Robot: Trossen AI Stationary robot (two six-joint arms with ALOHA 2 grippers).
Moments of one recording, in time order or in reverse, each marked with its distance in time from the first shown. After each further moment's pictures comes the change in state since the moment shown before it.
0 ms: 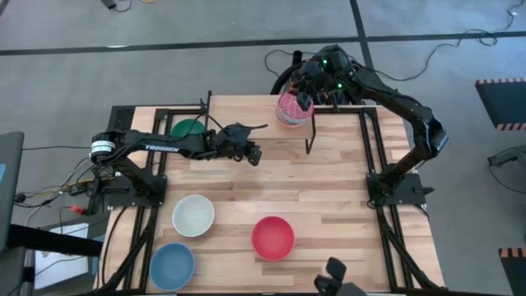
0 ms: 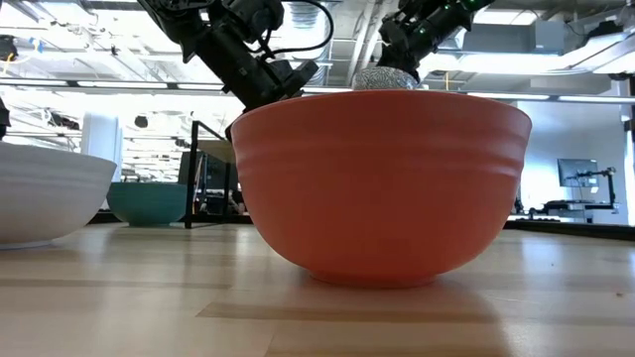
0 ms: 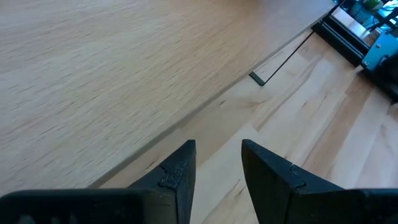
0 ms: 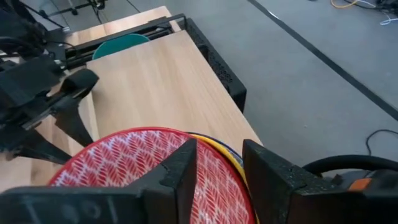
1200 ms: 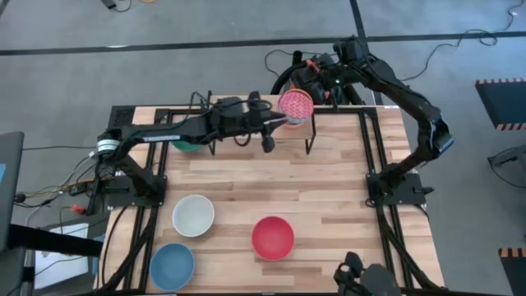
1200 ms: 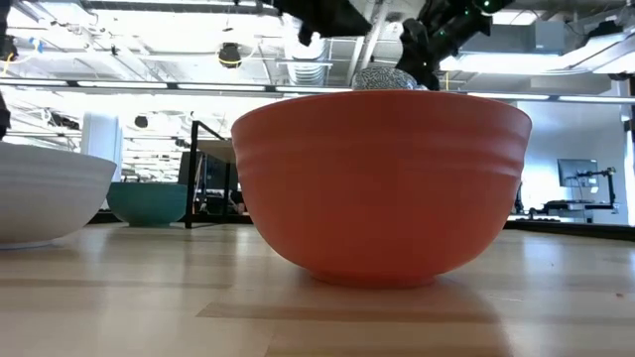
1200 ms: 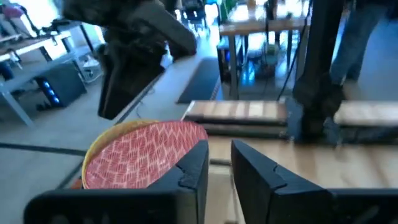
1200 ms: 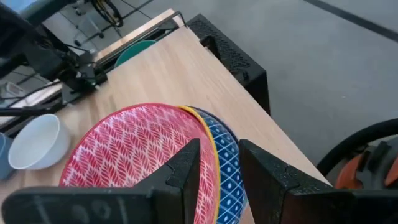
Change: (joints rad) left arm 0.000 0.073 0.439 0.106 0.156 0.737; right arm -0.160 -0.033 0.000 -0.109 -0.231 0.101
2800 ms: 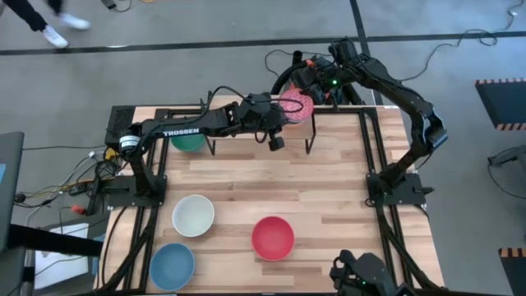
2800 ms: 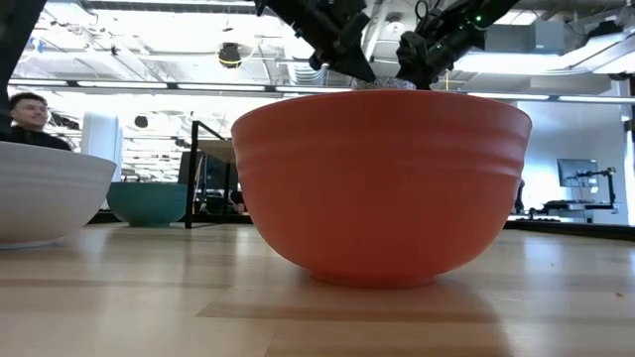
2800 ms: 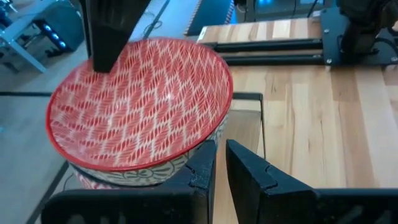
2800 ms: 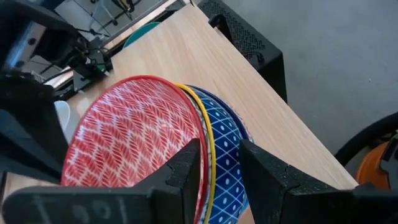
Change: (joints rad) left arm 0.036 0.185 0.230 -0.354 -0.082 0.067; right arm -0.023 0.065 -0.001 -0.028 -0.086 -0.029
